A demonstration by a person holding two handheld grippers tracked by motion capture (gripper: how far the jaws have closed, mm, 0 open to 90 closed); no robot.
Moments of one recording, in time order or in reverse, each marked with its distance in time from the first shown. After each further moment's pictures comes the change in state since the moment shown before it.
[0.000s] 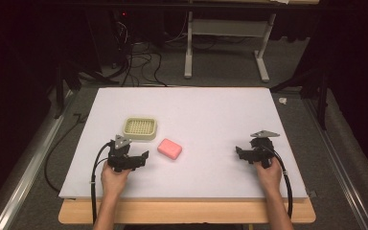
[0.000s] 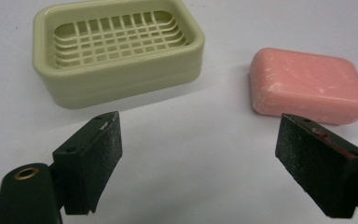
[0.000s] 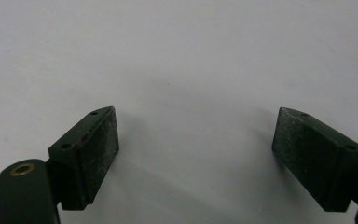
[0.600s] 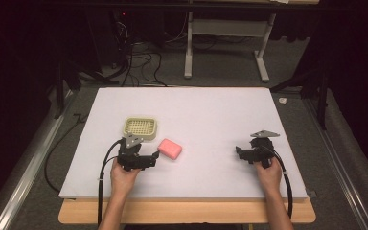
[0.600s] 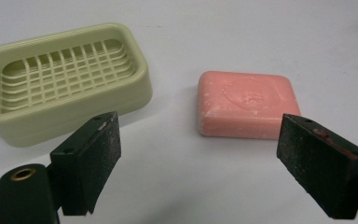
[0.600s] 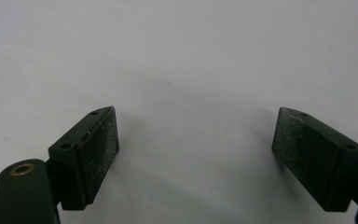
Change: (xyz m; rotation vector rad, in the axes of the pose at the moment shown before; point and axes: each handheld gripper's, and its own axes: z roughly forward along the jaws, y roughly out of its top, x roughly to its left) left arm -0.030 0.018 0.000 -0.004 -0.047 0.060; right arm 0.000 0.000 0.000 -0.001 0.000 -0.001
